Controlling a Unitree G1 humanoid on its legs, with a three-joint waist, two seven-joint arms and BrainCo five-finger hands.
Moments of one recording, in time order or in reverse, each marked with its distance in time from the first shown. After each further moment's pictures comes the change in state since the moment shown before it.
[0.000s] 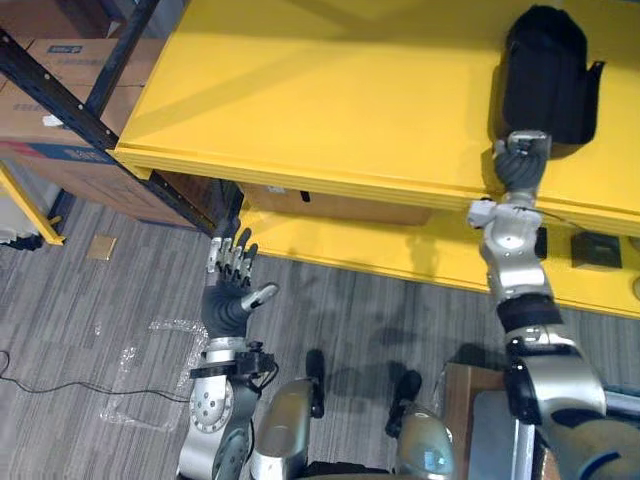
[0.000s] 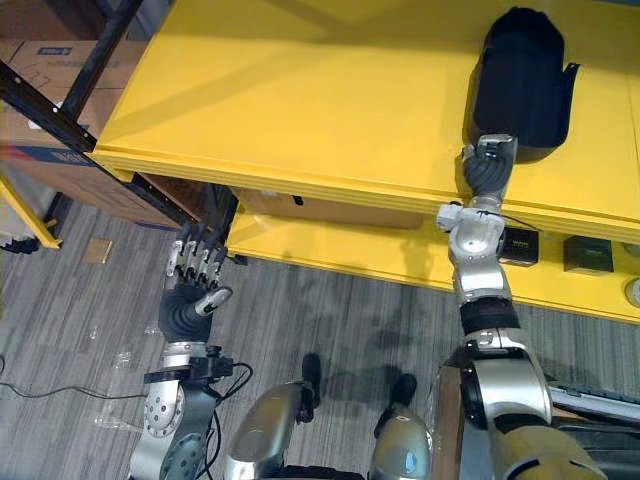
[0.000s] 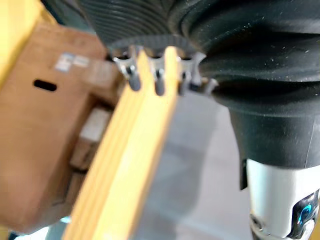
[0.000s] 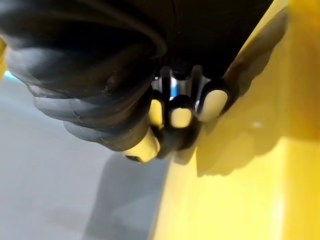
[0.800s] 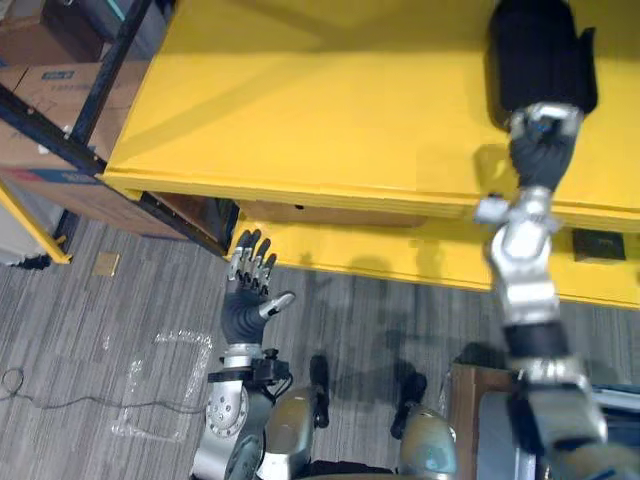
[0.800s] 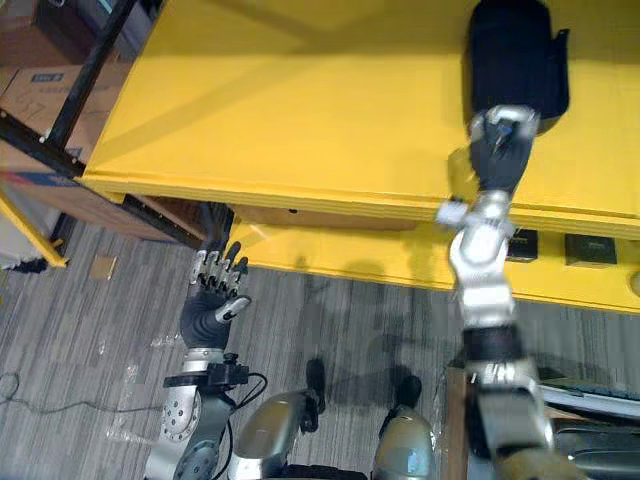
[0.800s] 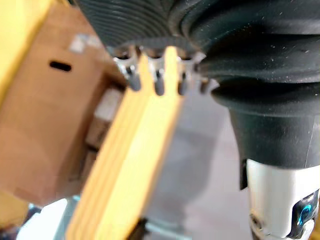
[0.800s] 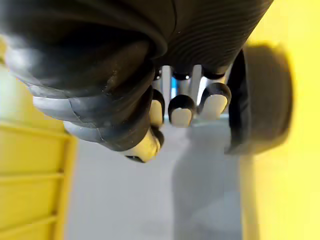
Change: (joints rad) left arm 0.027 0.000 -0.024 -0.003 -0.002 -0.039 0.001; right arm 0.561 0.197 0.068 -0.846 -0.005 -0.049 0.011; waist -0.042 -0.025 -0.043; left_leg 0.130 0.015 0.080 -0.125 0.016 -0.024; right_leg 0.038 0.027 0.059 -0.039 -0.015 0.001
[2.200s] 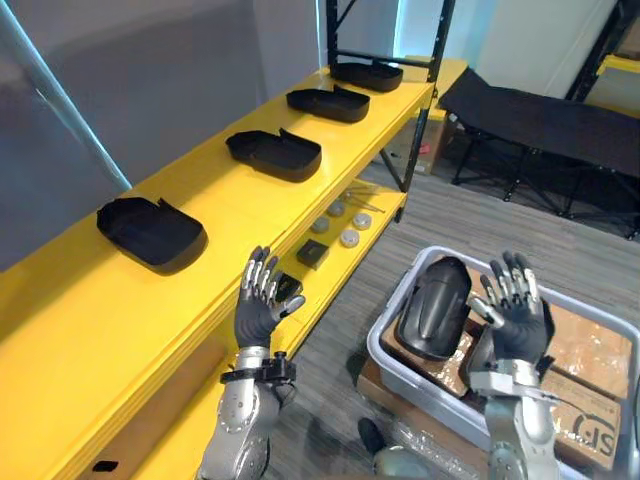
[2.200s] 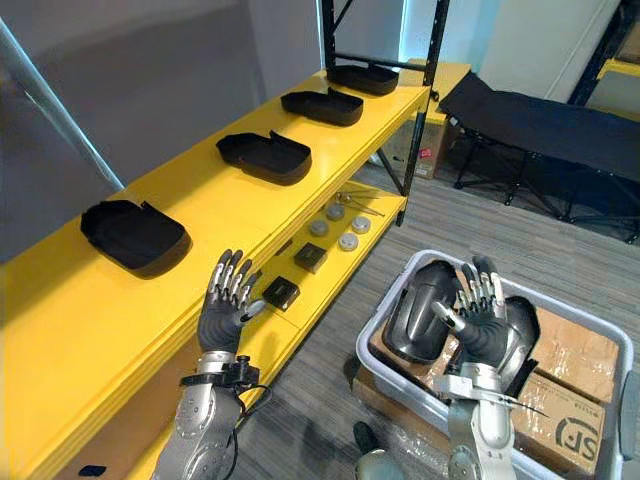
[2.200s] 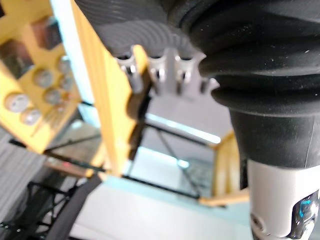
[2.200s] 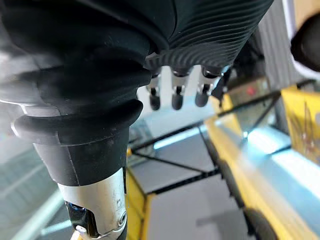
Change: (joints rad) left arm -0.059 -0.039 -0.054 0.091 0.019 0.030 0.043; right arm 0.533 0.068 -0.032 -0.041 0.529 -0.081 0.368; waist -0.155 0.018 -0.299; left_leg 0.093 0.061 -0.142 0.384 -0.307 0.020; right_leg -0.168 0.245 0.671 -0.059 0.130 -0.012
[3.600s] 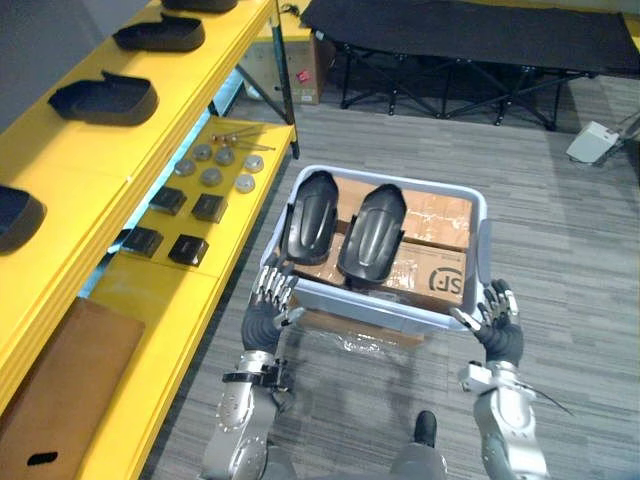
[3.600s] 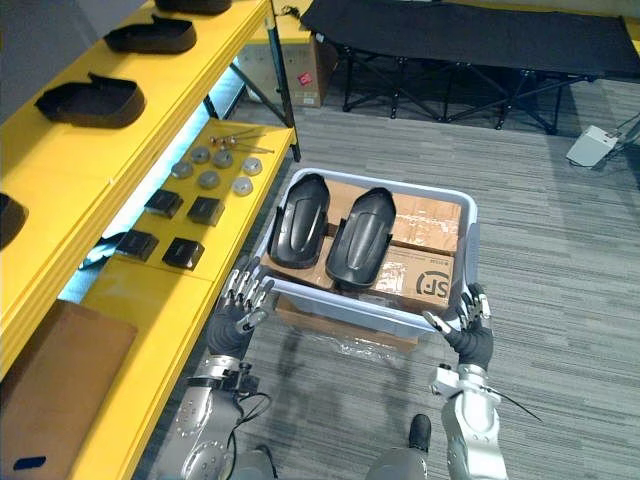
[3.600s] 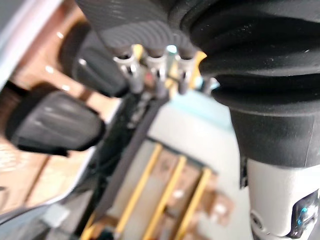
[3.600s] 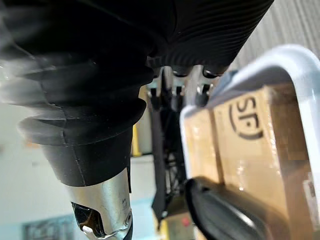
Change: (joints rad) left arm 0.025 0.037 -0.030 0.086 -0.122 0.044 -0.244; right arm -0.270 -0.036 -0.027 0.467 -0.211 0.054 -0.195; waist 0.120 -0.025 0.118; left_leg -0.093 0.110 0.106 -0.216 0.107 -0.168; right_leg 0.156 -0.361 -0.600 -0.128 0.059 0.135
